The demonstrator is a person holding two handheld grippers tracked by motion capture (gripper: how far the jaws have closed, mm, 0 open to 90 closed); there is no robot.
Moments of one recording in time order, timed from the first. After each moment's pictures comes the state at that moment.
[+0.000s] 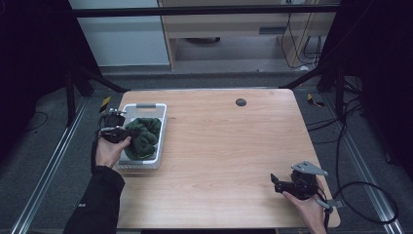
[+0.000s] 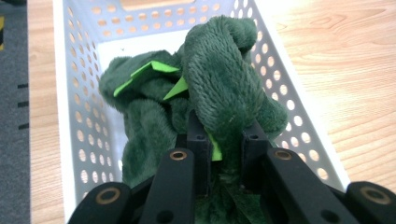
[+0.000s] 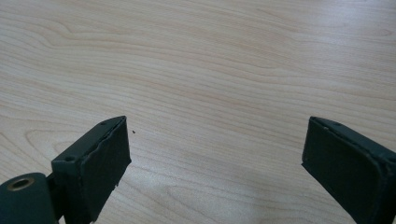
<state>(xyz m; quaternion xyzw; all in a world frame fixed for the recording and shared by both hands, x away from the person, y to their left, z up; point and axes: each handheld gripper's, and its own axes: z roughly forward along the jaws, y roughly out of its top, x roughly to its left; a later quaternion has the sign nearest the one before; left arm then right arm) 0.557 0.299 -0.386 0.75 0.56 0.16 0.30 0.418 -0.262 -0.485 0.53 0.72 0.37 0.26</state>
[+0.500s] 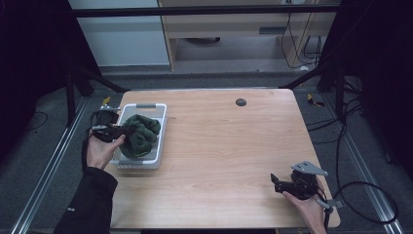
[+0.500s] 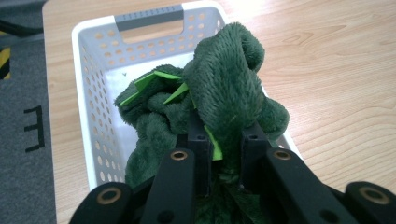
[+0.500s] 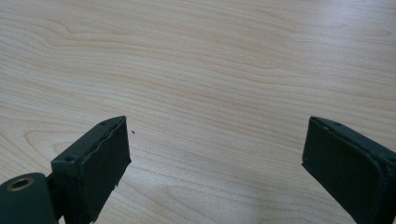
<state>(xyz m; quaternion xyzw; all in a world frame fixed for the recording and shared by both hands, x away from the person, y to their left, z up) 0.538 0.301 -0.352 0.76 0.53 0.18 0.32 0.418 -0.262 -0.485 0.53 0.72 0.37 0.26</state>
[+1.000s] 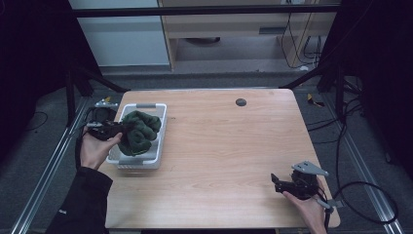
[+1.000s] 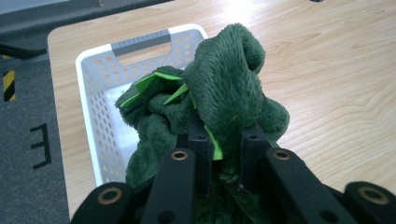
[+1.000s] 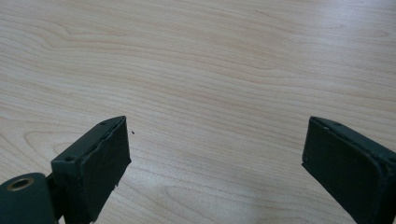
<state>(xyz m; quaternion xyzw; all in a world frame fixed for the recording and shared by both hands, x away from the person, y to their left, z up) 0.523 0.294 -0.322 0.78 0.50 0.20 0.33 0.418 -0.263 -0.484 0.53 0.72 0.37 0.26</state>
